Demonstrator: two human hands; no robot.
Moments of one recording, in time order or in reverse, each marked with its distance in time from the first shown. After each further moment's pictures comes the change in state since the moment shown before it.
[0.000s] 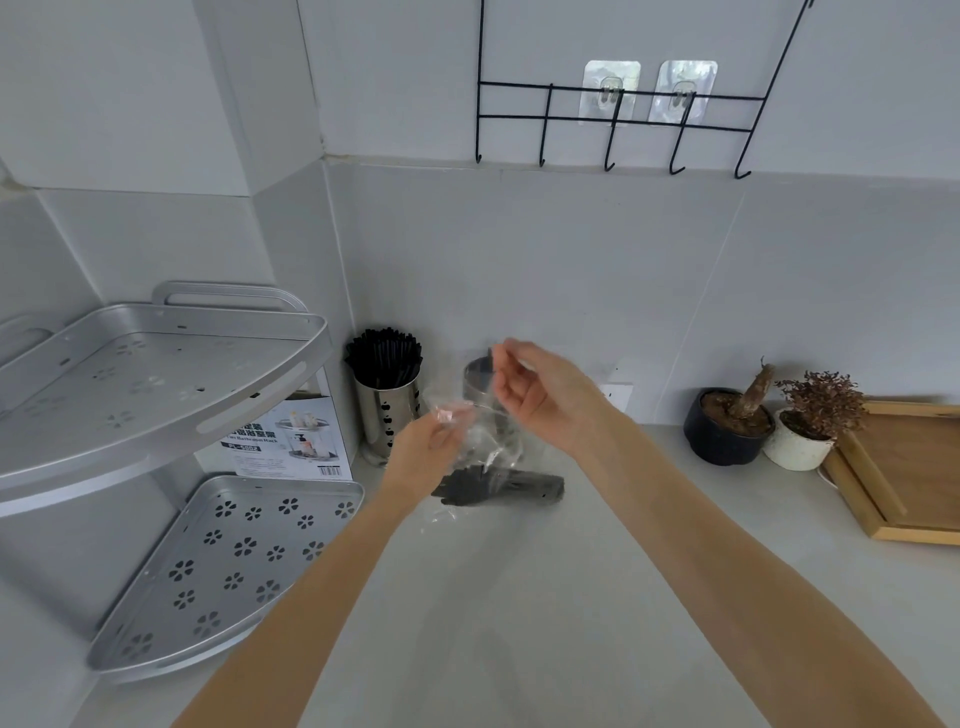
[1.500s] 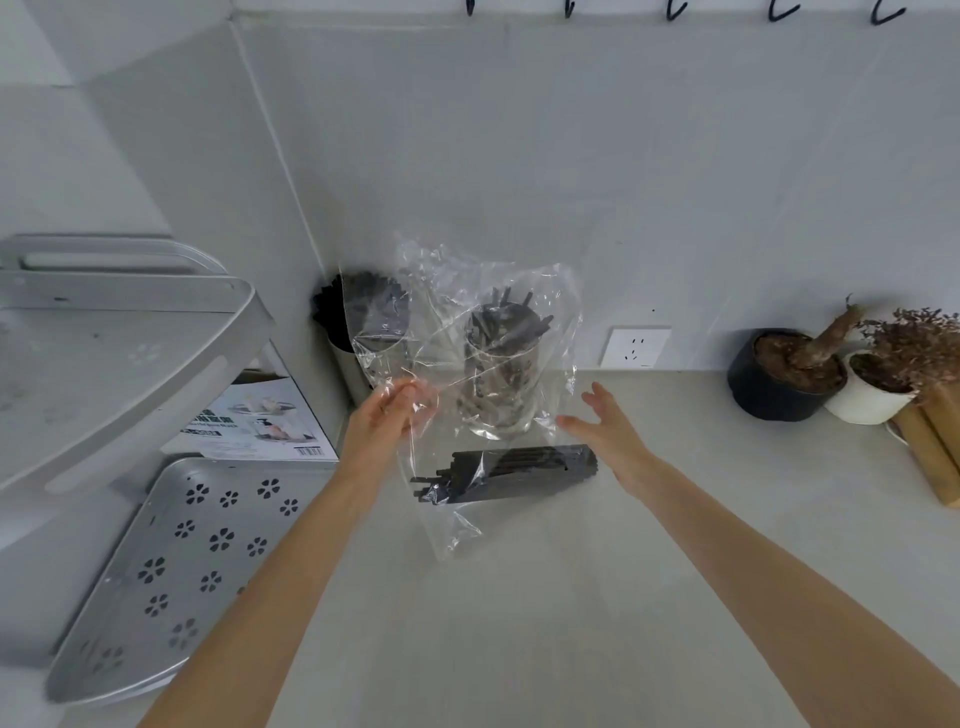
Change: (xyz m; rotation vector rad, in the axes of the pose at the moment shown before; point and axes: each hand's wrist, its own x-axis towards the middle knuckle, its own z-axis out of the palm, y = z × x) left_hand 0.056 -0.066 -0.003 -0.464 0.107 -0.286; right_hand 0.108 0.055 -0.159 -0.894 0.320 0.046
